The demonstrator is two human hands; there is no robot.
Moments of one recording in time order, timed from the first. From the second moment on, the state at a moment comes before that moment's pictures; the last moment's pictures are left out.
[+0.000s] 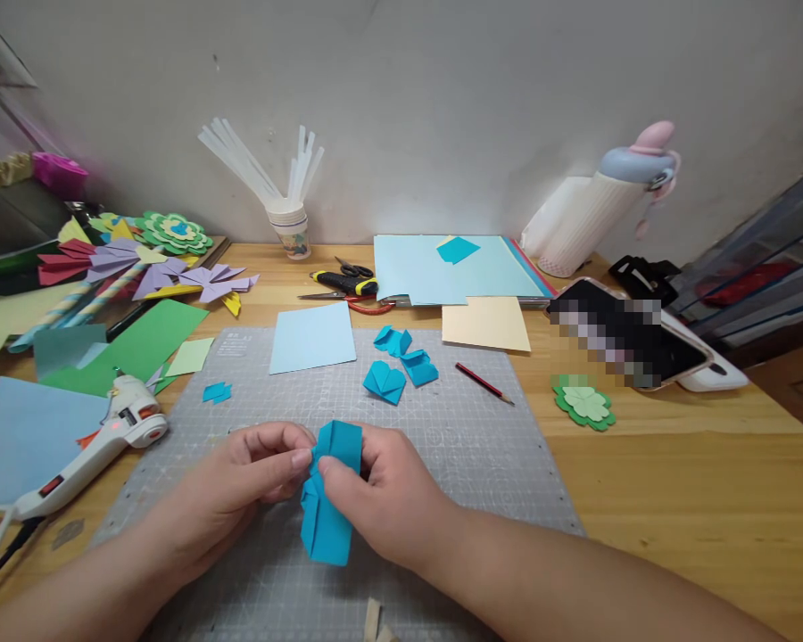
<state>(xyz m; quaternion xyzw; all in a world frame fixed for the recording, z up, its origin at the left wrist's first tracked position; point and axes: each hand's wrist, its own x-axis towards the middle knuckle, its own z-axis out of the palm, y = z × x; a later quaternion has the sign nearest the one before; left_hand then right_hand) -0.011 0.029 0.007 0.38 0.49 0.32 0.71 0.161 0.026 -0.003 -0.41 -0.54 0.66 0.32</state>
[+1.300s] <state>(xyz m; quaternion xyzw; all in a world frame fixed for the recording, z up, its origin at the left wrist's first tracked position) -0.011 0.027 0.008 0.63 0.46 0.30 0.55 0.159 0.033 -0.012 -0.35 -0.51 0.72 0.31</state>
